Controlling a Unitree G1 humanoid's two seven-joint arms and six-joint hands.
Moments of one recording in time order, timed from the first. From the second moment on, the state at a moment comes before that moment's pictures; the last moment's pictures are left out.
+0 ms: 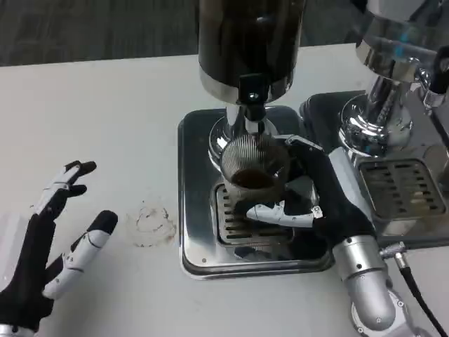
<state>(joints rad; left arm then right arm) 0.19 0.39 0.11 0.37 0.40 -0.72 0.26 -0.28 -0.10 0.20 0.63 -0.39 -0.46 -0.29</state>
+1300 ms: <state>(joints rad) 0.03 0.41 0.05 0.58 0.39 -0.81 0.24 -0.17 -0.10 0.16 0.37 -0.37 -0.30 -0.21</state>
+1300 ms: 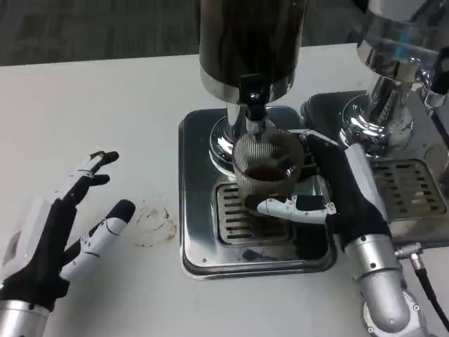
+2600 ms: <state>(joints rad) 0.16 0.54 0.00 0.42 0.62 -0.83 0.38 0.12 -0.13 0.19 -0.01 -0.36 -0.29 -0.07</state>
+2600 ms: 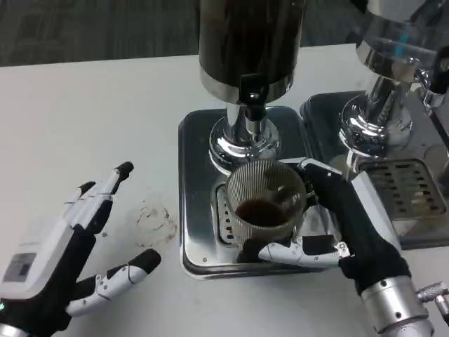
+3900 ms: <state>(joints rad) 0.46 0.55 -0.01 0.14 0.80 -0.69 0.50 0.25 -0.22 0.20 -0.29 -0.25 -0.19 0.22</state>
